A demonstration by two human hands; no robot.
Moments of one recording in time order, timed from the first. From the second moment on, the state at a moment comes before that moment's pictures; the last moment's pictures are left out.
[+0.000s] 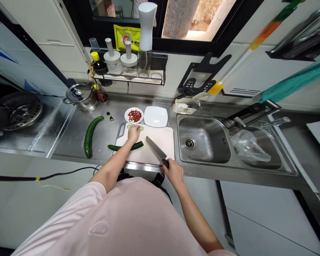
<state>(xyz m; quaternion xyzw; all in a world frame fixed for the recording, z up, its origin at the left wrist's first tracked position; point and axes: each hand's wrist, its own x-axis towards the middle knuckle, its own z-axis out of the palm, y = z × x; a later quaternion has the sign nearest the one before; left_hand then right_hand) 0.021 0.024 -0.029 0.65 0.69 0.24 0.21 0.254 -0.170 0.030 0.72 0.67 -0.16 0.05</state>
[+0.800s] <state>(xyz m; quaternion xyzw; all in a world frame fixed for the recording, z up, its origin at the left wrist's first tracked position) -0.007 -0.066 -0.023 0.78 0.53 0.29 0.14 0.208 -0.151 0.042 0.70 0.68 -0.22 0.09</state>
